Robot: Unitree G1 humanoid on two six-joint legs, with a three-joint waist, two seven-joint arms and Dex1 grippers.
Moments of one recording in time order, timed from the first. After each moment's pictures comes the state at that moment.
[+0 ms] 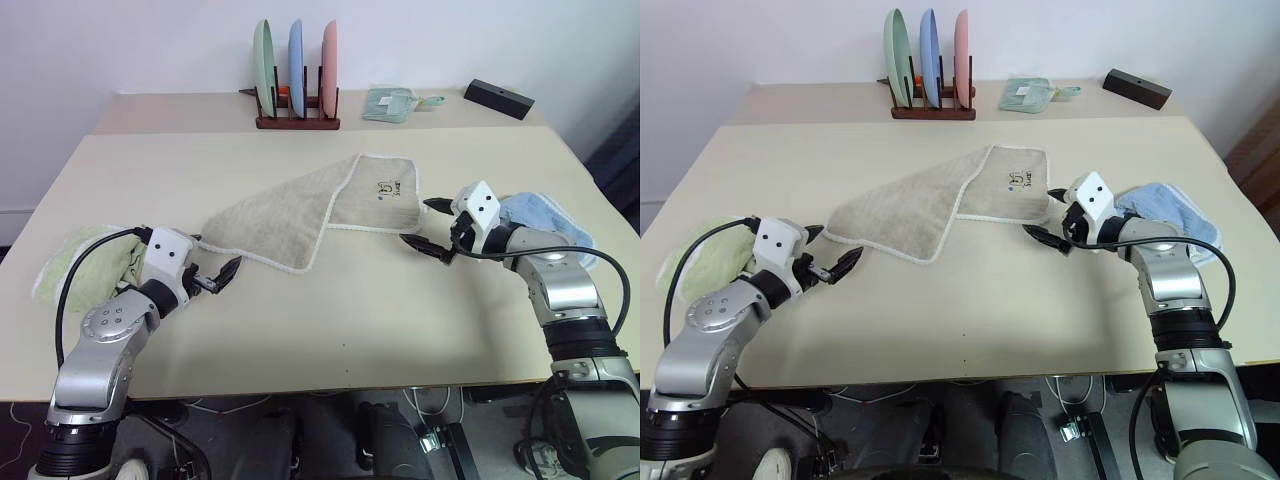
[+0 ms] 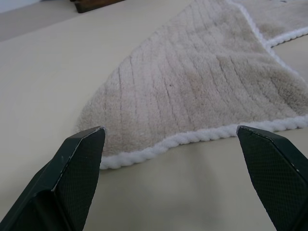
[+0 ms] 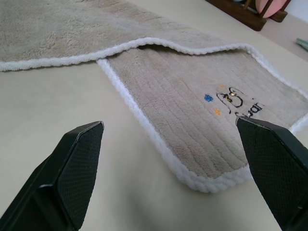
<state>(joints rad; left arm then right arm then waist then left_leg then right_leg) -0.07 0.54 0.18 -0.35 -0.29 0.49 -0.48 -0.56 -0.65 -0.02 0.32 0.21 0.14 0.94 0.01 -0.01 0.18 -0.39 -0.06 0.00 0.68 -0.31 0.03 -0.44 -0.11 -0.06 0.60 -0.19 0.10</state>
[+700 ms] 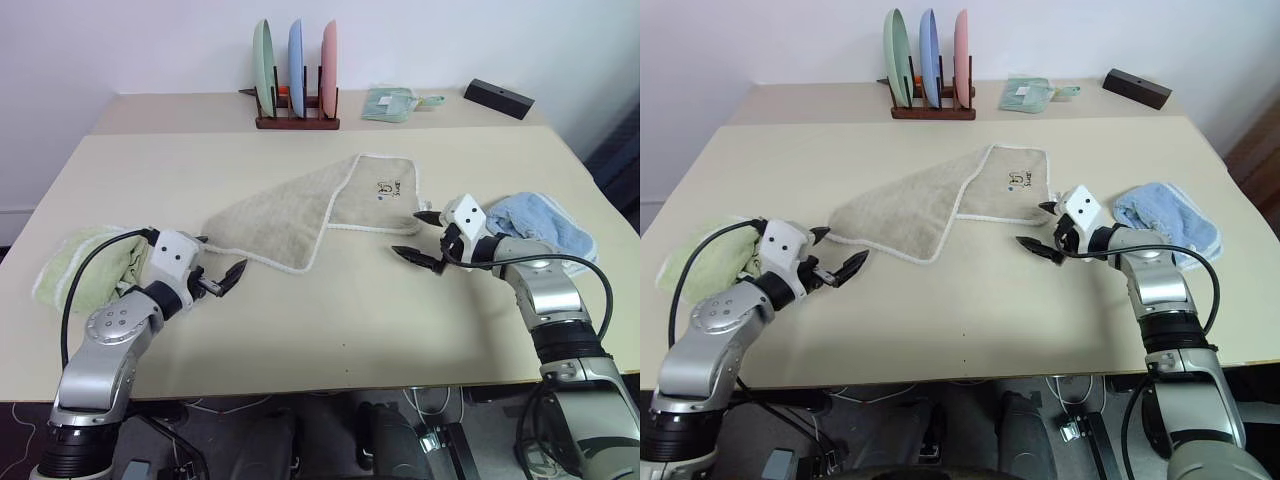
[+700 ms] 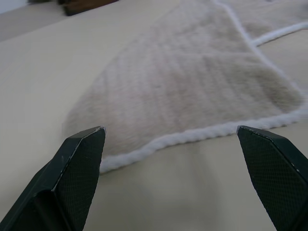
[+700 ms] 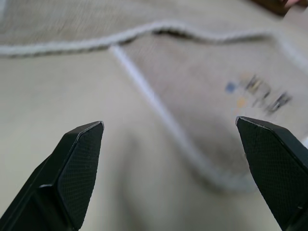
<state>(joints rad) -0.09 0.55 0.12 -0.35 -0.29 0.48 -0.54 -0.52 -0.61 0.01 0.33 0.19 0.14 0.97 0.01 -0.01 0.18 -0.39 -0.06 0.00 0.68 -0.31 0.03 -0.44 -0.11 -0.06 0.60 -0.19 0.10</state>
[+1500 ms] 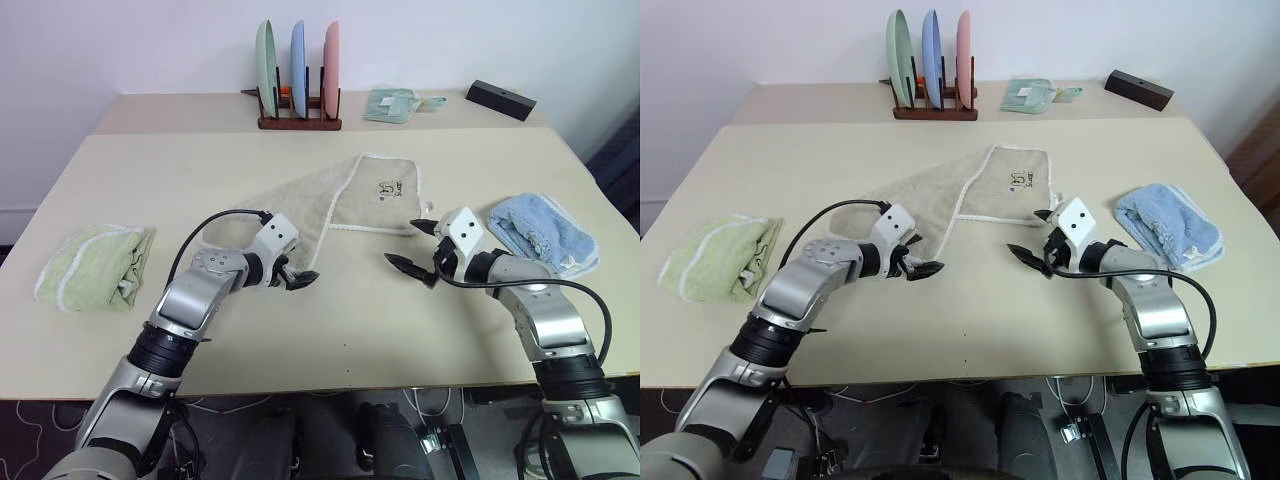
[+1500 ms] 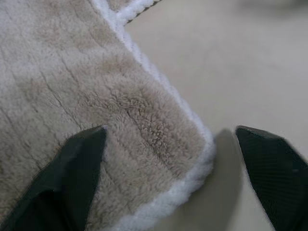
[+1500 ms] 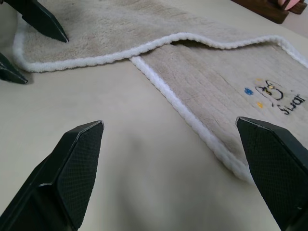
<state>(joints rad) -0.56 0.44 -0.26 -0.02 -0.16 0.76 -0.70 -0.37 -0.57 -0.01 0.04 0.21 0.26 0.81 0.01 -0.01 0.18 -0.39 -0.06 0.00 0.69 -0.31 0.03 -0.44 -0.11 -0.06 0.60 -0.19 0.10</state>
